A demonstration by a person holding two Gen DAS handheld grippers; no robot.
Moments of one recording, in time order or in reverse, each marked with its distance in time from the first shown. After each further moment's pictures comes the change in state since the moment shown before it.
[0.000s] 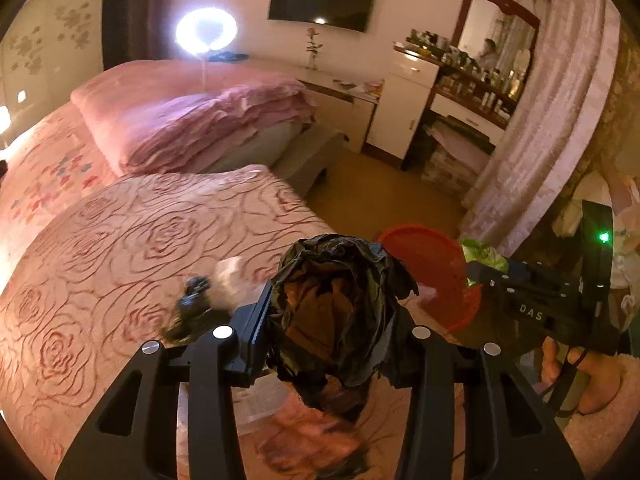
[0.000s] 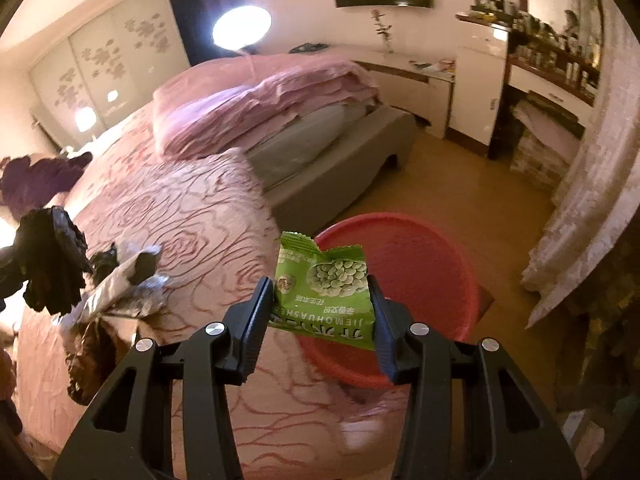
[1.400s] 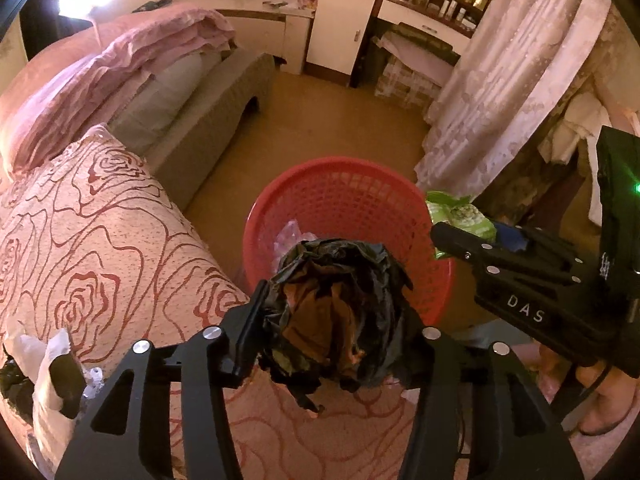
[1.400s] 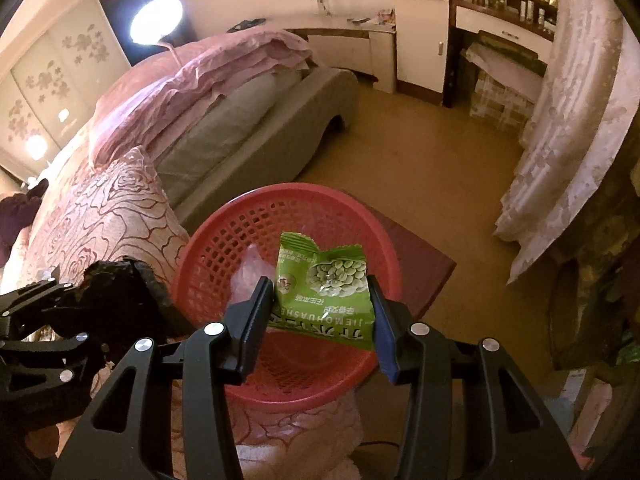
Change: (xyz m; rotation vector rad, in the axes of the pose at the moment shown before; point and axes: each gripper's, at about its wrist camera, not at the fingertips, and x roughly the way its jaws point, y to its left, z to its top) left arm 0.164 -0.113 0.008 0.138 0.294 -0.117; right arm 0.057 -0.097 -0.004 0.164 0.119 -0.085
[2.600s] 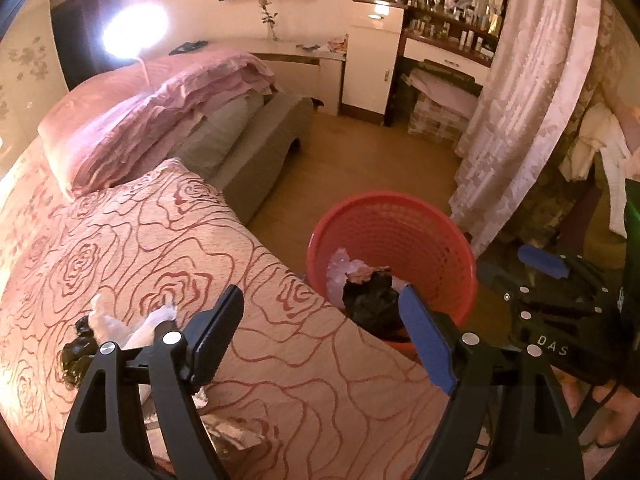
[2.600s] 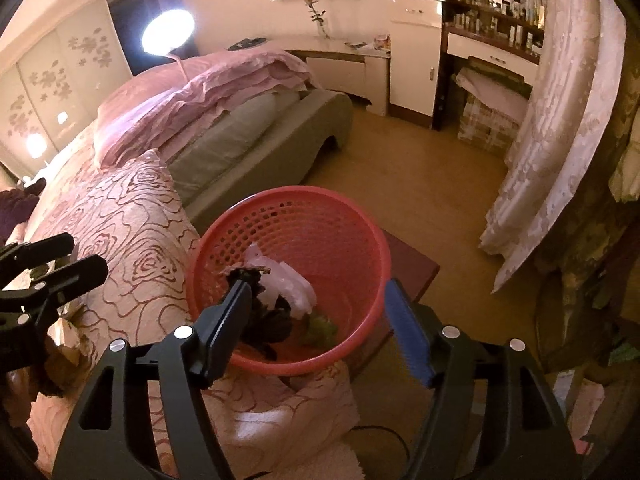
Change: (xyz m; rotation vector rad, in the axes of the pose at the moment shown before) left arm -0.066 0.005 -0.026 0.007 -0.165 0.168; right arm -0.047 0.015 -0.032 -0.033 -0.095 -0.048
